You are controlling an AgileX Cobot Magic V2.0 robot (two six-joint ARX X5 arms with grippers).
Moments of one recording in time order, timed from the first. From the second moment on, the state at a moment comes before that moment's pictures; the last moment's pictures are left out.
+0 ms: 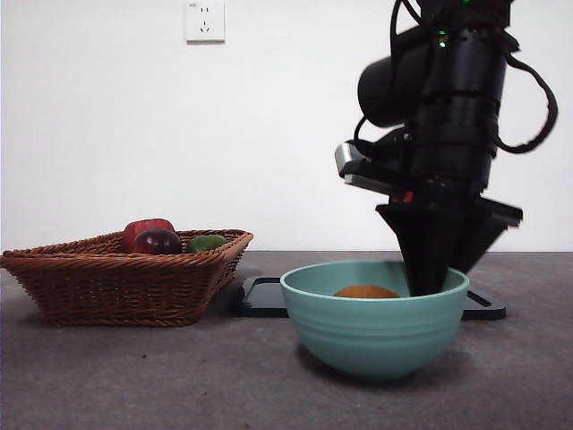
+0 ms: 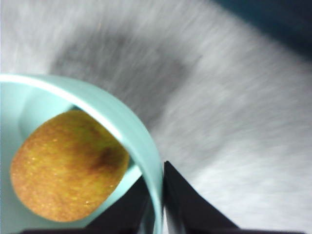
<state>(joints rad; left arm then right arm) -0.97 0.52 1.32 -1.29 0.00 -0.02 0.53 1.77 1.24 -0.95 -0.19 0.13</state>
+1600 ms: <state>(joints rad) -0.97 0.52 1.32 -1.29 0.00 -0.02 0.31 2.24 1.96 -1.20 -0.21 0.08</state>
